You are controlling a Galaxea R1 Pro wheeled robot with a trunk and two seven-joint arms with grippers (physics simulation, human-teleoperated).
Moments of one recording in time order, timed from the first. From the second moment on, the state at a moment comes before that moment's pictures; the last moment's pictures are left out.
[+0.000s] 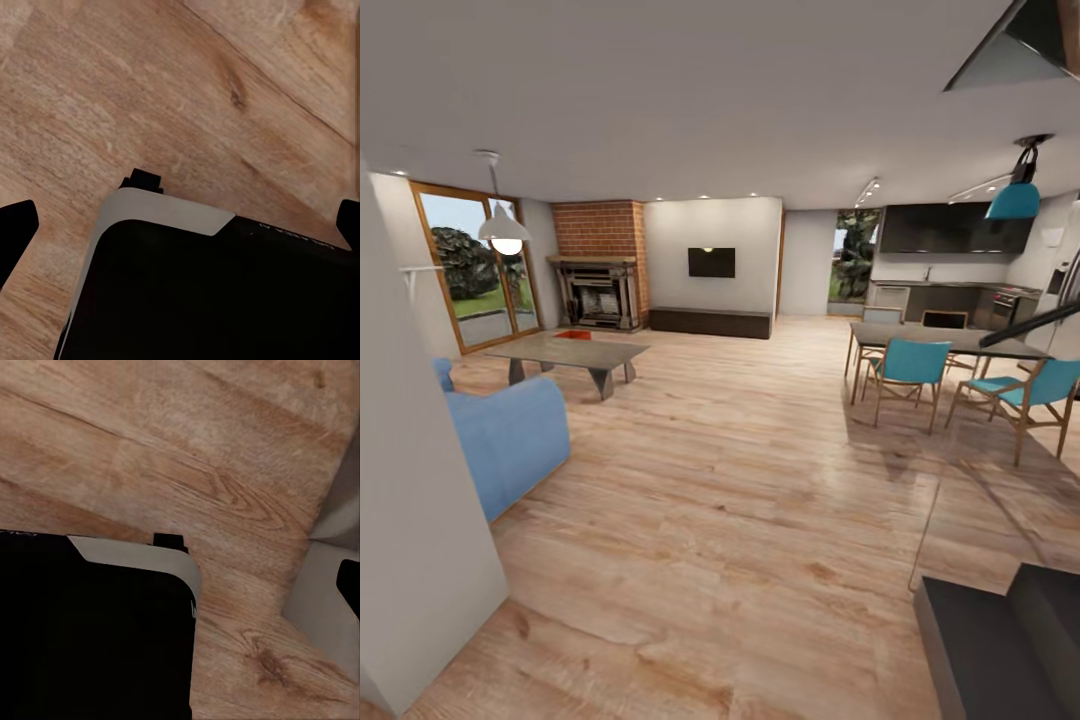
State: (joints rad) left arm -0.21 0.01 -0.12 0.00 0.45 -0.04 0.01; right arm -0.13 0.01 0.57 0.03 -0.45 -0.20 -0.07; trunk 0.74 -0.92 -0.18
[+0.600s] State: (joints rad) left arm -0.21 0.01 -0.12 0.00 0.45 -0.04 0.01; right arm -0.13 0.01 0.57 0.03 -0.45 -0.20 -0.07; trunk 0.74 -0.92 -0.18
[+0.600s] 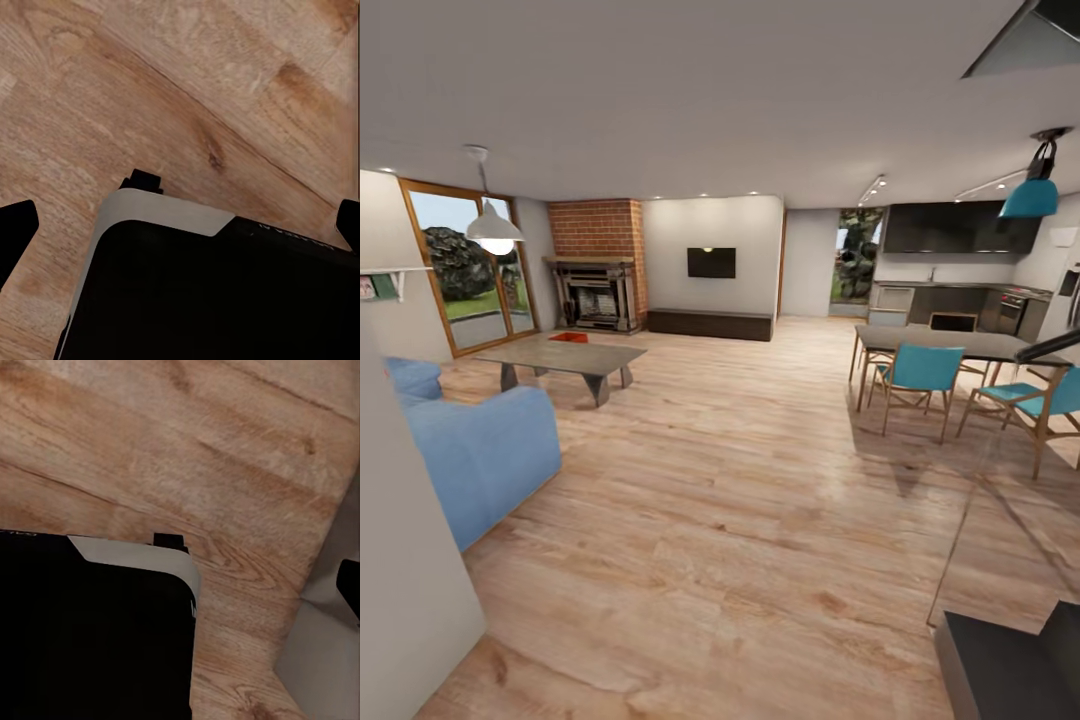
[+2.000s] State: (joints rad) left arm -0.21 0.01 -0.12 0.00 0.45 -0.04 0.01; right arm -0.13 0.01 0.57 0.03 -0.45 -0.20 -0.07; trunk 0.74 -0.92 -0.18
